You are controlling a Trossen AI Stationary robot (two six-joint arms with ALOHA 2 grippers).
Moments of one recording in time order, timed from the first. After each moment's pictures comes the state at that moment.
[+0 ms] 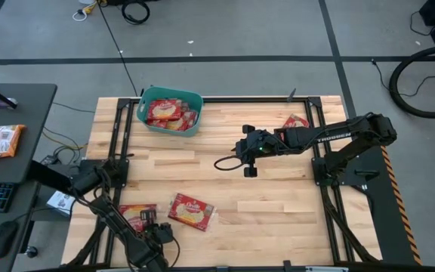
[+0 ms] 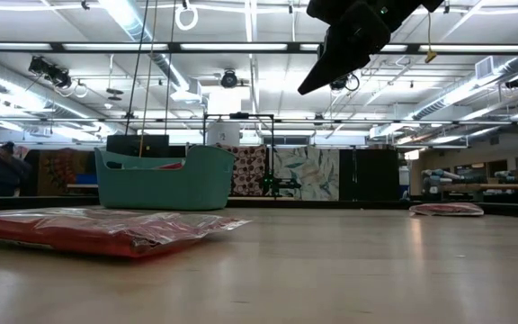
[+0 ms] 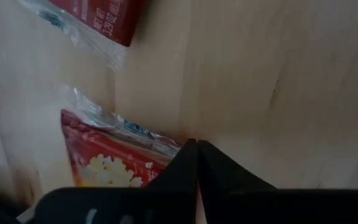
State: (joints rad) left arm -0.94 2.03 1.38 -1.17 -0.18 -1.07; right arm 0.02 1.42 1.04 -0.34 0.18 -0.13
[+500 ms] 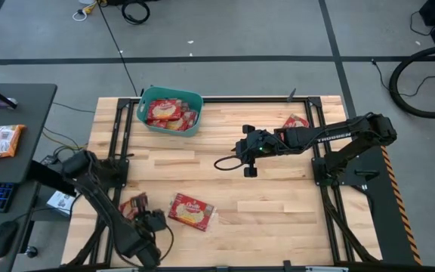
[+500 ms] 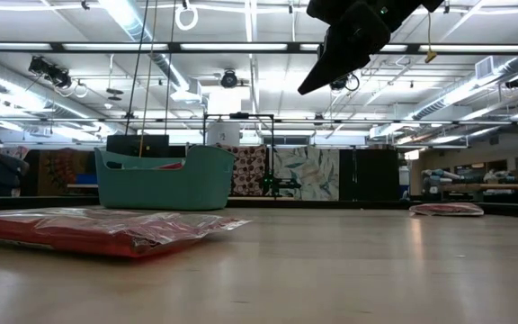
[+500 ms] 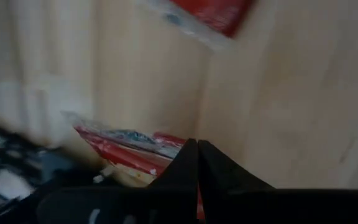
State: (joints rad) left arm -0.91 1.83 1.43 -1.43 -0.23 -1.09; right arm 0.02 1.42 1.04 -0.34 0.18 -0.13
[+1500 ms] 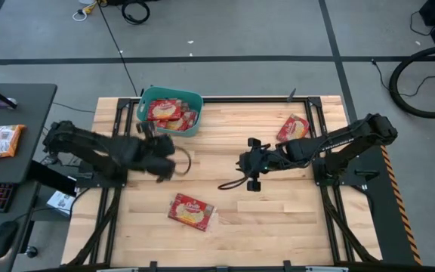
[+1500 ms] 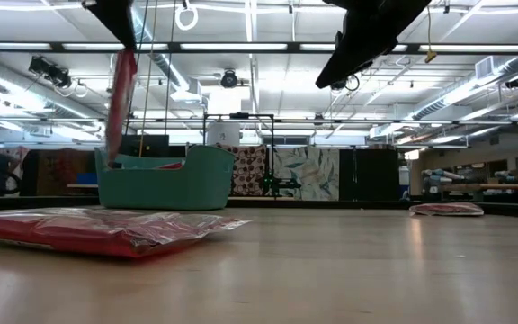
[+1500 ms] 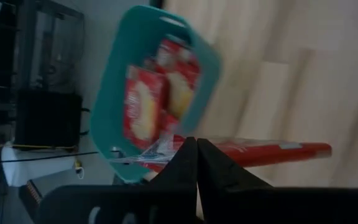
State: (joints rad) left arm -0.28 1.41 1.43 -1.53 -0.76 -0.46; right arm 0.19 1.42 1.04 -0.42 0.29 0.10
